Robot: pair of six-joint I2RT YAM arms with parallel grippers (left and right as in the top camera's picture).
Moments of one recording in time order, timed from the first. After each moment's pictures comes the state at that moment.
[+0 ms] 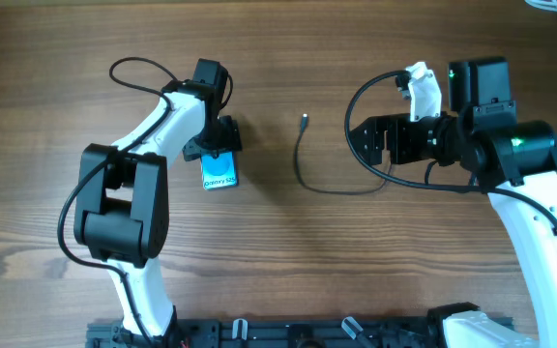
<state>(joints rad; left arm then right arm) -0.23 2.04 1.39 -0.83 -0.03 -0.42 0.17 1.32 1.33 -1.00 -0.47 0.09</state>
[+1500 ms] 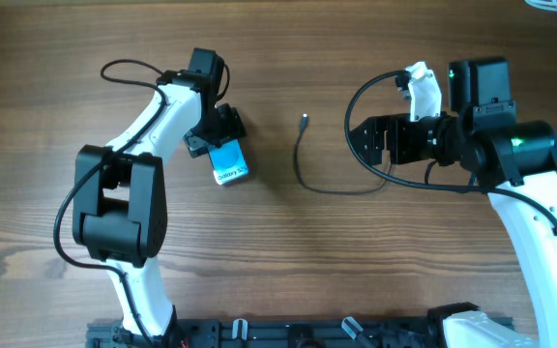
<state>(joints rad) -0.22 2.04 1.46 -0.88 0.08 -0.59 0.17 1.32 1.33 -1.00 -0.47 0.09</state>
